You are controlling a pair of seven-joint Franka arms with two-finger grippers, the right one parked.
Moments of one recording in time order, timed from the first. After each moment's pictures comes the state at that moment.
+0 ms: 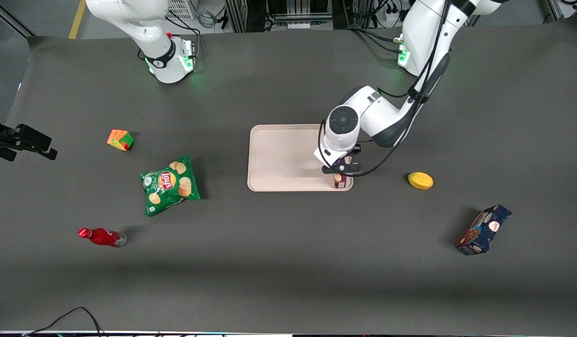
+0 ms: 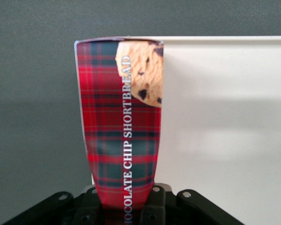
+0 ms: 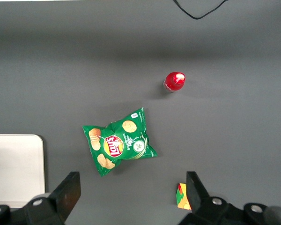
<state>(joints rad) -0.34 0.49 -0.37 -1.98 0.18 2.28 -0.83</state>
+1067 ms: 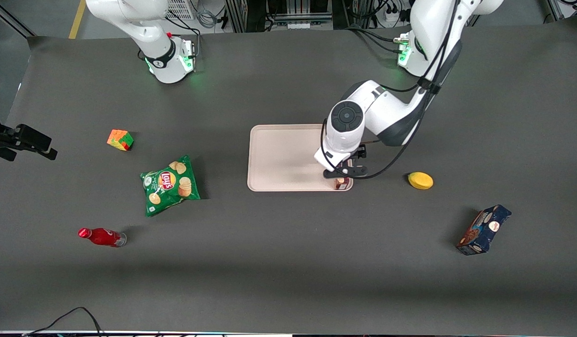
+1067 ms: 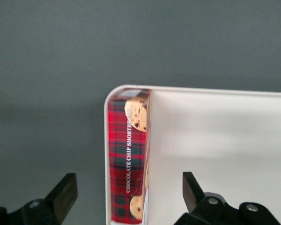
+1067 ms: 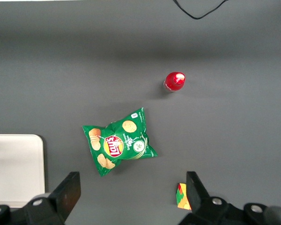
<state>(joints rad) -0.32 0.43 -0.37 -1.83 0.16 2.12 -0.81</state>
